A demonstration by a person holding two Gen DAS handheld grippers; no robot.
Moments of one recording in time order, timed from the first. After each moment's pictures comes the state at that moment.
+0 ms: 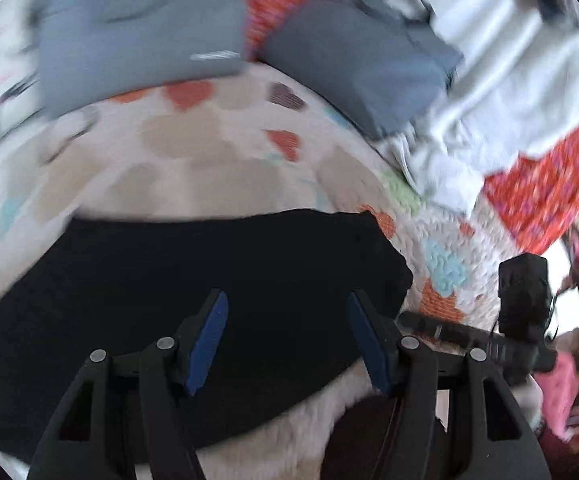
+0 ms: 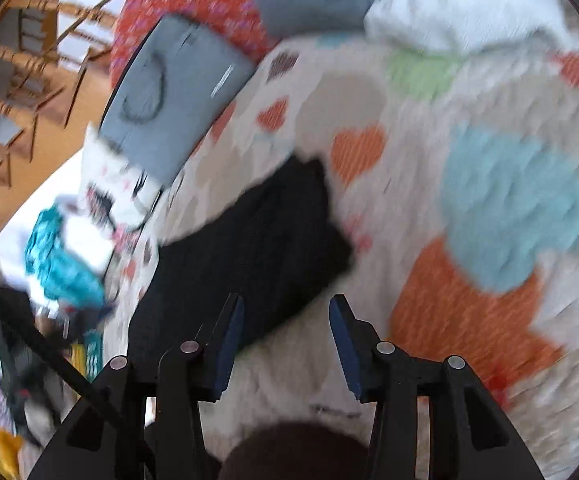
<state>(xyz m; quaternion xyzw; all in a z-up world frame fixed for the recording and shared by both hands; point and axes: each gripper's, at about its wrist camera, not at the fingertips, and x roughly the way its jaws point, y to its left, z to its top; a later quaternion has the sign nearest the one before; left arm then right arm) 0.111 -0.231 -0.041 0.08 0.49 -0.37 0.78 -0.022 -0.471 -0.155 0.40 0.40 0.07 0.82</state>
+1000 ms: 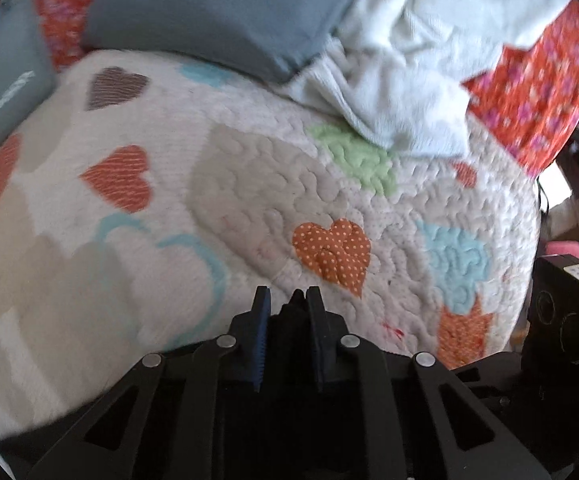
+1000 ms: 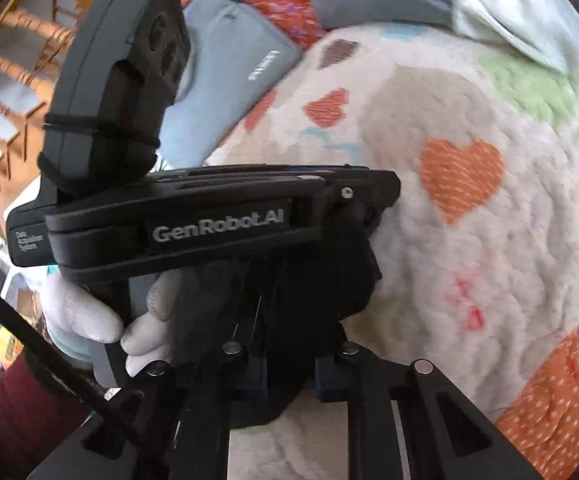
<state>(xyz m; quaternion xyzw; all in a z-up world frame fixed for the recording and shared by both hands) 0.150 -0.377 -0.096 0.21 0.49 -0.50 0.68 0.050 -0.432 -0.145 0.36 0.37 0.11 0.85</state>
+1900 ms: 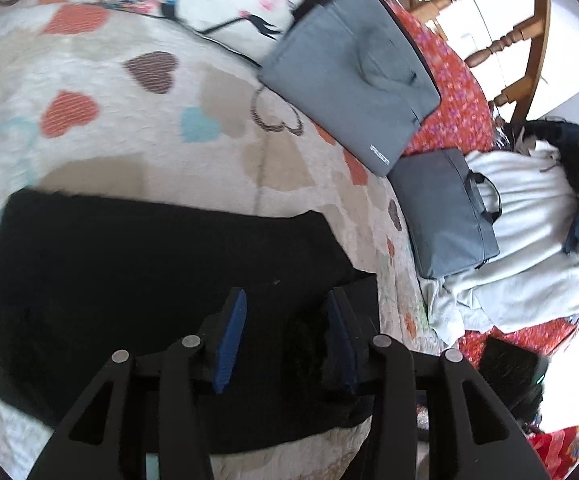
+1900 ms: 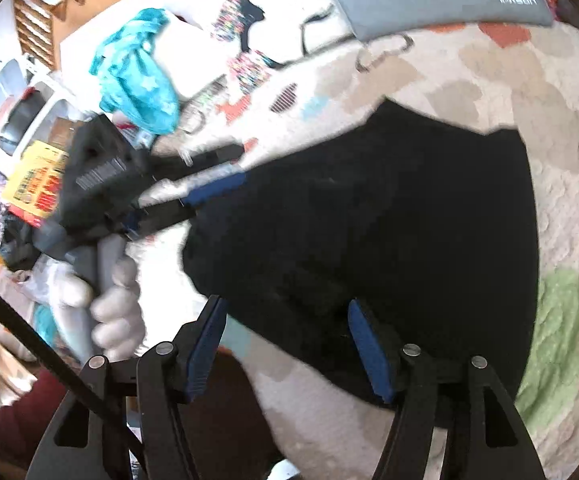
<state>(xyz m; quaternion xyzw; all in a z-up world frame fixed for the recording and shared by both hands) 0.161 0.024 -0.072 -0.27 0.47 -0.26 0.80 0.081 -0.229 -0.093 0.20 0.45 0.31 0.81</state>
